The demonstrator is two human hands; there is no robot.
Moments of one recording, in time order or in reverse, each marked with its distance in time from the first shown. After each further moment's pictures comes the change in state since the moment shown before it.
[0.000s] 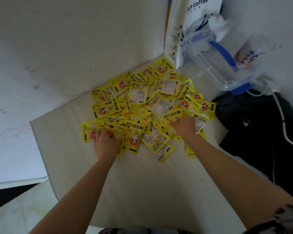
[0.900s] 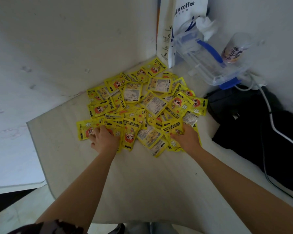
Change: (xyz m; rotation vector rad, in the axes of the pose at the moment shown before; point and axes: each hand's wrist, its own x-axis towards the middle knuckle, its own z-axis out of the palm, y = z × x) left_hand -0.015 0.034 -0.003 0.044 -0.076 -0.191; right_hand -0.057 0.054 -0.017 0.241 -0.061 -0.098
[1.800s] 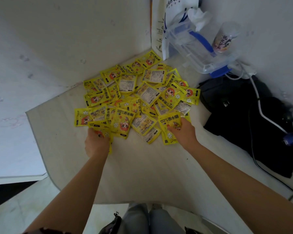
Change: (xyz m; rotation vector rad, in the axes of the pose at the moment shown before) left_hand -0.056 -0.039 -0.006 -0.241 0.101 -0.089; right_hand -0.038 0.017 -0.014 0.012 0.055 -0.073
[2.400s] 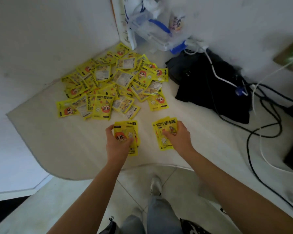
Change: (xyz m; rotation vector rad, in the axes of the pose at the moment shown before) left_hand -0.155 -0.038 0.009 -0.373 -0.405 0.289; right_hand -0.153 0.070 -0.022 0.134 0.168 0.101
